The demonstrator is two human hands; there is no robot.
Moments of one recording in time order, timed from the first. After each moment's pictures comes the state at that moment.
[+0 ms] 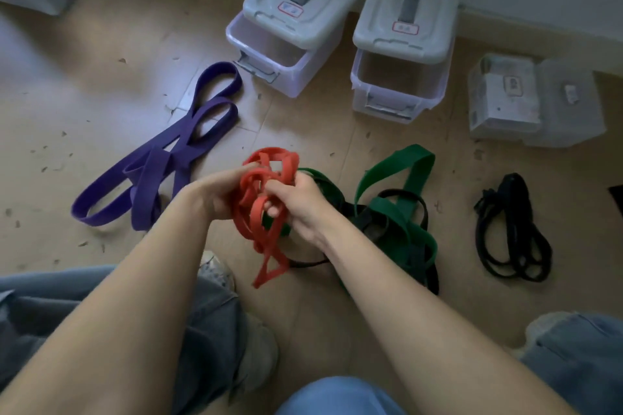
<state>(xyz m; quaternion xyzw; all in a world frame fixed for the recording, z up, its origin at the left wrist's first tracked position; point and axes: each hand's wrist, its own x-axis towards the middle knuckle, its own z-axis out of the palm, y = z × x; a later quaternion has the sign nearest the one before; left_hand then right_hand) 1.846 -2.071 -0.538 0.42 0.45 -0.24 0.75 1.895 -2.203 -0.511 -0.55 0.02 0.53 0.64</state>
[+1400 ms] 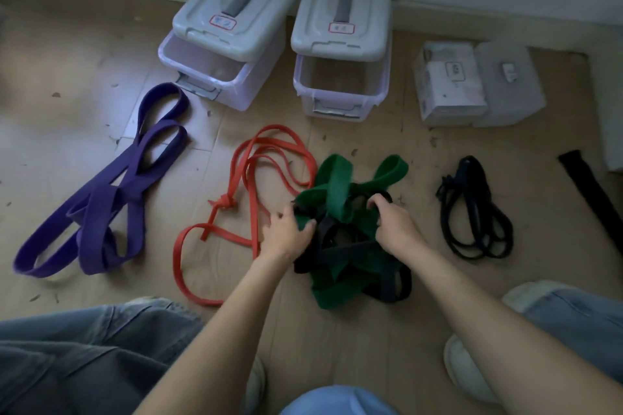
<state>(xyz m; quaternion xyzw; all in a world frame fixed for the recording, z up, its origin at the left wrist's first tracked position) 1.889 -2.213 -0.599 0.82 0.37 -0.20 0.39 1.984 -2.375 -0.575 -0.91 -0.11 0.36 0.15</state>
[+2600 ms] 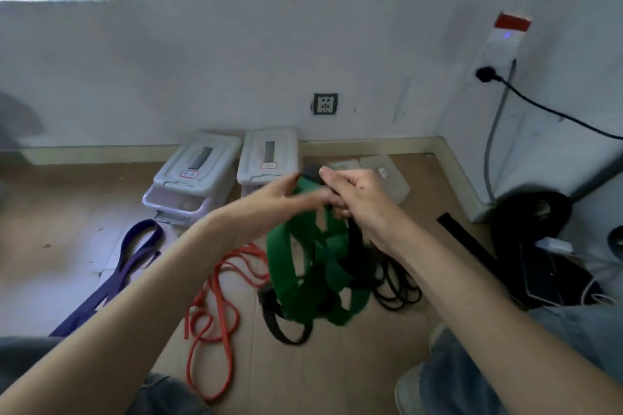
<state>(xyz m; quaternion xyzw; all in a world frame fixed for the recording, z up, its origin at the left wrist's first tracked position) 1.931 -2.250 -0.290 0.72 -0.01 -0.19 0.66 1.978 -2.404 -0.304 -0.72 -0.17 0.18 0.65</state>
